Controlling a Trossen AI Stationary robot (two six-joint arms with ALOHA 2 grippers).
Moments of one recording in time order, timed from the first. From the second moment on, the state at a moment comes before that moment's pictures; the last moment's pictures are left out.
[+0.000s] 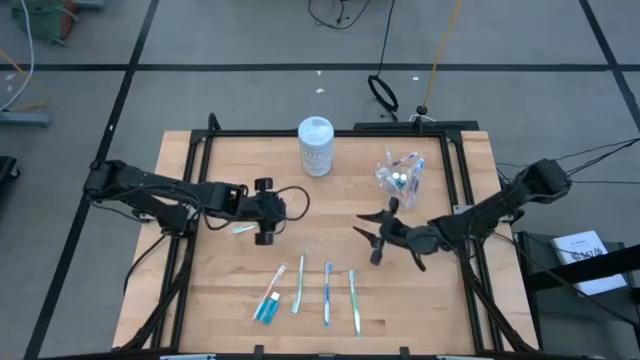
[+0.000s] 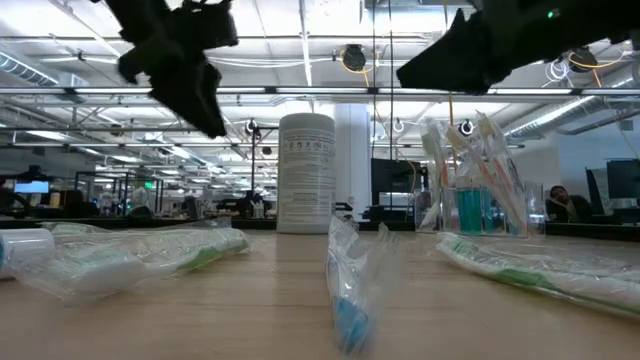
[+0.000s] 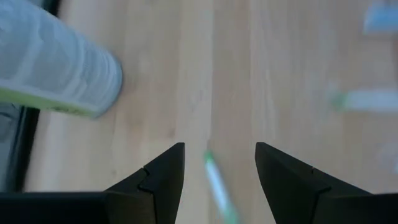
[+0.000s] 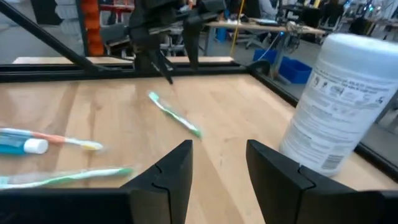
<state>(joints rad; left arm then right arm) -0.10 1.31 0.91 -0.59 -0.30 0.06 0.40 1.33 0.52 0.56 0.74 0.11</state>
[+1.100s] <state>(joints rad) -0.06 1.43 0.72 -0.58 -0.22 1.73 0.35 1.34 0.52 0.51 0.62 0.18</state>
